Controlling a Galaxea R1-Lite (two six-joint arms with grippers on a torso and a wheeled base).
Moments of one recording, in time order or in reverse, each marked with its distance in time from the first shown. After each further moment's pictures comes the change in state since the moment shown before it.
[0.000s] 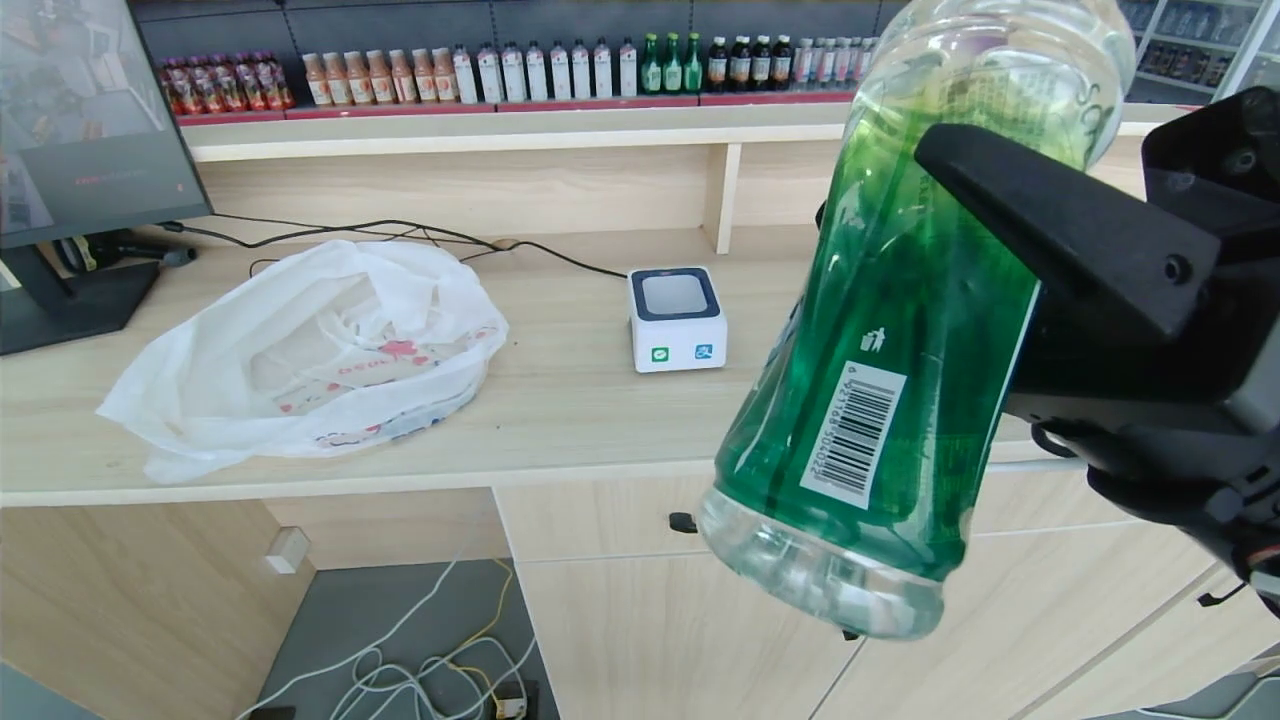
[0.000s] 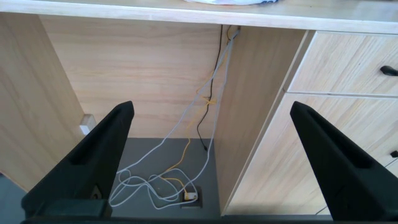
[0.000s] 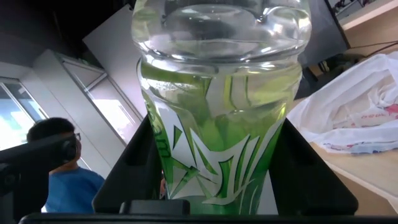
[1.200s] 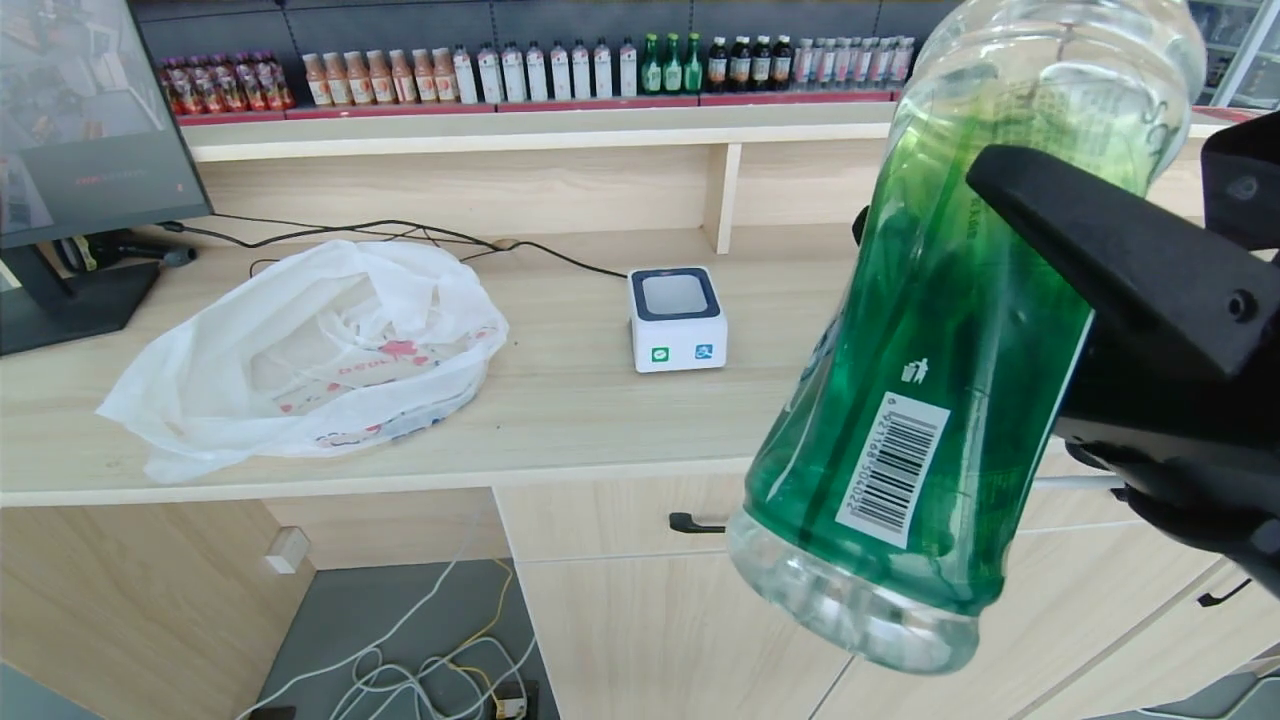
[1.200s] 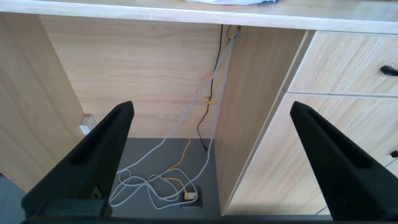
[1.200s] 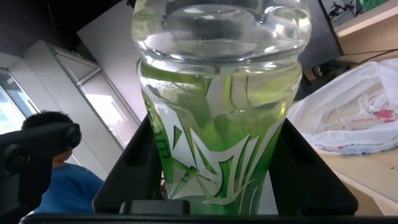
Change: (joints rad) left arm 0.000 0.000 0.000 0.000 0.000 0.000; right arm -0.004 -0.042 0.055 -0.008 0.000 -0.062
